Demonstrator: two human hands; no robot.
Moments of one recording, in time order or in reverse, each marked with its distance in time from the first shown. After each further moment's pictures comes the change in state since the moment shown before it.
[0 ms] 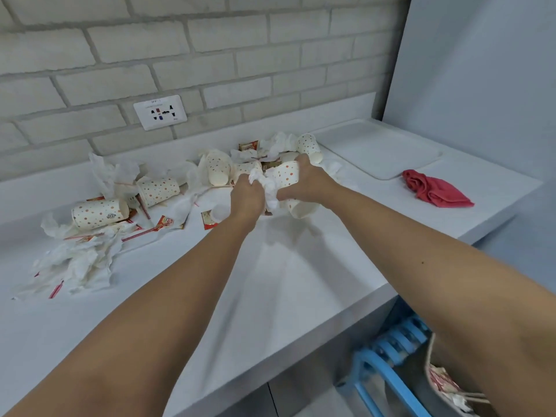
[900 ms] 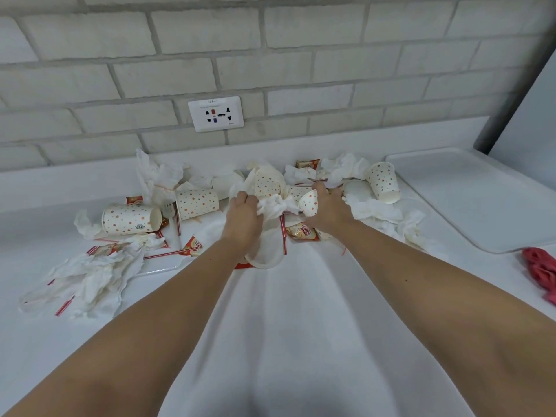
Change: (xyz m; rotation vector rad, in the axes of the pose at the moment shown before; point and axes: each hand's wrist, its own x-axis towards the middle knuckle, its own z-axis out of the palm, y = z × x) left_hand 0.139 -0.082 -0.041 0.778 0.141 0.243; right_hand 0.176 0.007 0.075 -0.353 -0.036 -0.072
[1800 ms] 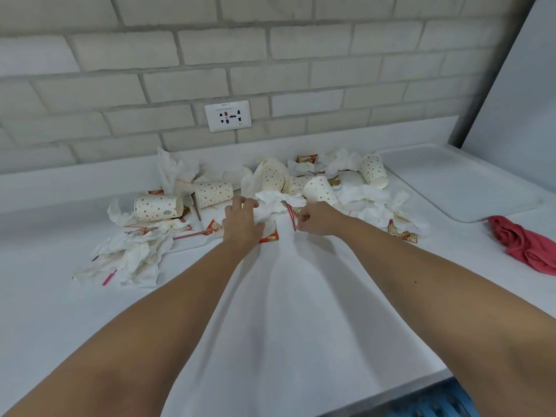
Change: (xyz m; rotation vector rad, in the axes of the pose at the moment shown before) left_hand -0.075 -0.018 -0.036 -0.060 -0.042 -0.081; right_hand -0.095 -0.036 -0.004 0.109 -0.232 -0.157
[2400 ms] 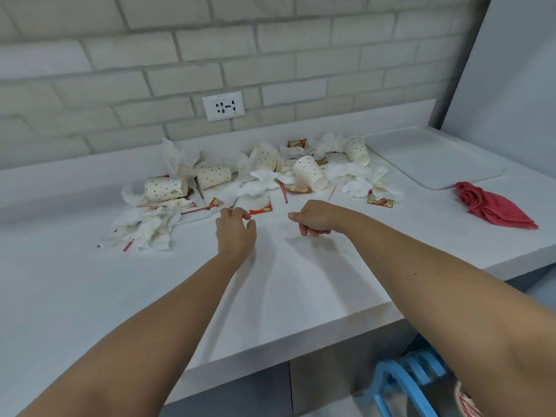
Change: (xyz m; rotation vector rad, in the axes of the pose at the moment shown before) left_hand -0.102 0.004 -0.010 -0.219 0.088 -0.137; right_hand -0.104 -0.007 0.007 0.100 -0.163 0.069
